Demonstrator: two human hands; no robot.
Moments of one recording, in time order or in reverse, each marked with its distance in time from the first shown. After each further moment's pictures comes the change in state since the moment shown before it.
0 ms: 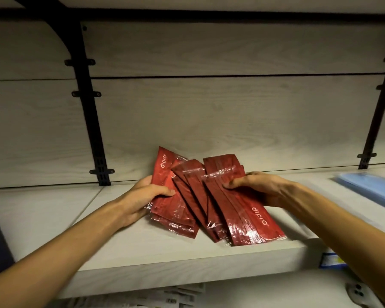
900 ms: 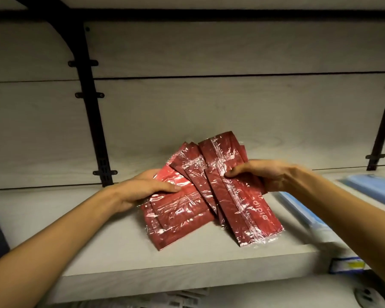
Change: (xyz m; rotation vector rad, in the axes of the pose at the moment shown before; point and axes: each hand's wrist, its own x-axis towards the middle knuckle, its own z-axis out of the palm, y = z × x) left_hand 0.006 0.029 -0.013 0.285 -0.188 -0.011; right_hand 0.010 -0.036 -0.005 -0.067 -0.094 0.021
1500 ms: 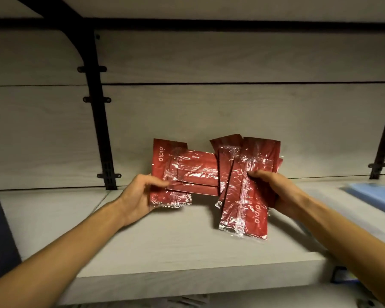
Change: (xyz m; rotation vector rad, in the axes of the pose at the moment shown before) left_hand -0.001 -0.020 -0.001 -0.592 0.051 0.131; right_hand 0.005 0.048 -0.011 0.419 0.331 -0.219
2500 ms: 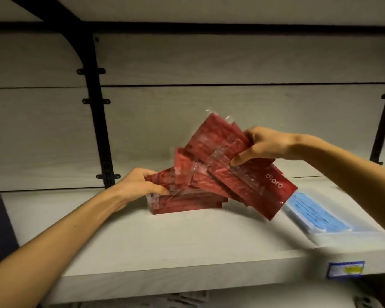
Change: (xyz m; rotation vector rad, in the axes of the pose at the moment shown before) left_hand 0.005 0.025 -0.006 0.816 0.172 0.074; right_hand -0.031 -0.116 0.039 -1.036 -0.308 -0.319
